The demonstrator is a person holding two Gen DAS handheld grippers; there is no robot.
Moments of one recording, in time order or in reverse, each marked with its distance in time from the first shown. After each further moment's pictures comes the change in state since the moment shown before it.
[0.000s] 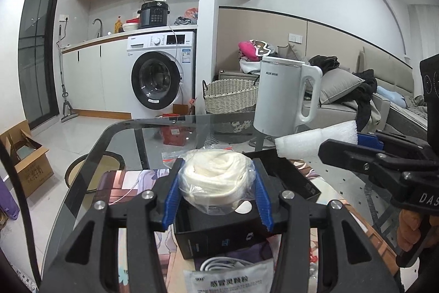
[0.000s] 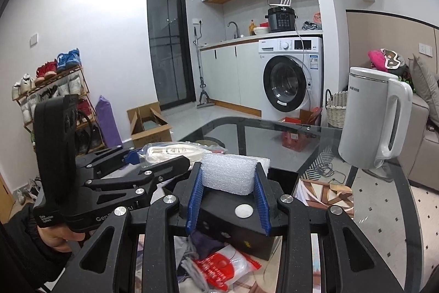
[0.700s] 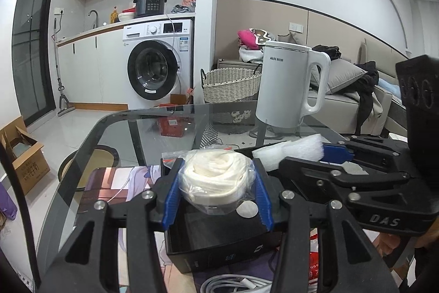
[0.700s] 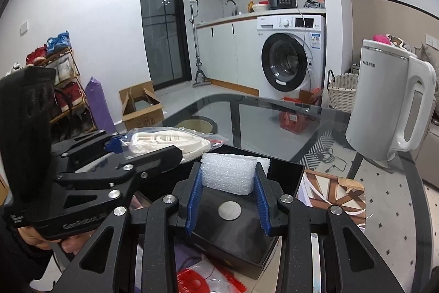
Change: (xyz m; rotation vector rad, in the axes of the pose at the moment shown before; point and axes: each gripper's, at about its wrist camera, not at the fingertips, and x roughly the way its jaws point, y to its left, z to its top) left arm 0.036 0.000 -0.001 0.008 0.055 -0.009; right arm 0.081 -0.027 -0.008 -0.011 0.123 -0.018
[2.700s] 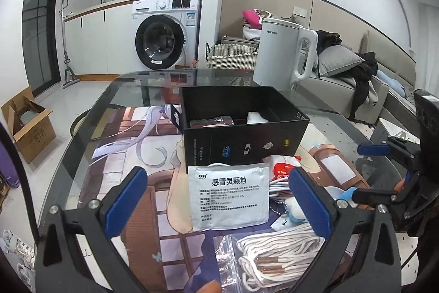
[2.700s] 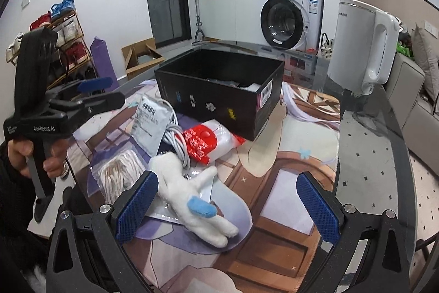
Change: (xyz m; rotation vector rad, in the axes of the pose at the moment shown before) left arm -0.081 0.002 -0.059 -0.061 0.122 -0.005; right arm -0.100 0.012 -0.099 -0.033 0.216 -0.012
